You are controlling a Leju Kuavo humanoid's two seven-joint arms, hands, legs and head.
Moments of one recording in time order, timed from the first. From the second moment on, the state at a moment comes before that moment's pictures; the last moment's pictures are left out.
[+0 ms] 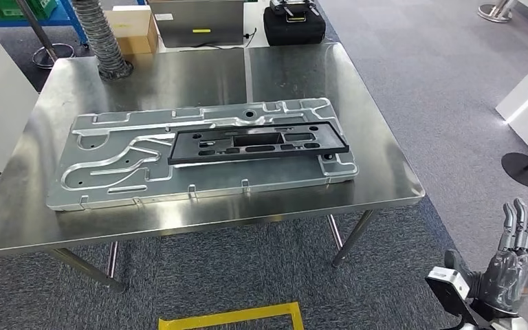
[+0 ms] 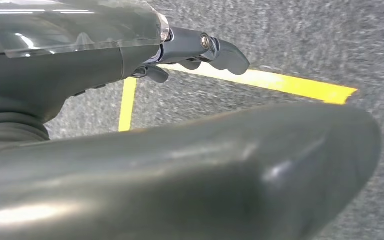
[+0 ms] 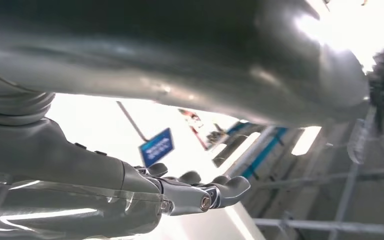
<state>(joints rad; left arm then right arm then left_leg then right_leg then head) -0.09 -0.07 1.27 -0.22 -0.89 -0.01 -0.32 0.15 -0.03 -0.48 -1.65 0.66 -0.51 -0.69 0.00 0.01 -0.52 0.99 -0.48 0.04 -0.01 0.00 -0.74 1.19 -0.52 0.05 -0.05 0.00</state>
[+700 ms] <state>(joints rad) -0.08 -0.09 1.27 -0.22 -0.94 -0.01 -0.30 -0.02 -0.03 -0.86 -0.48 0.66 -0.53 -0.58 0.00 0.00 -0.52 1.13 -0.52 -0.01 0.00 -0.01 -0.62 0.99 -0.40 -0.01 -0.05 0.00</state>
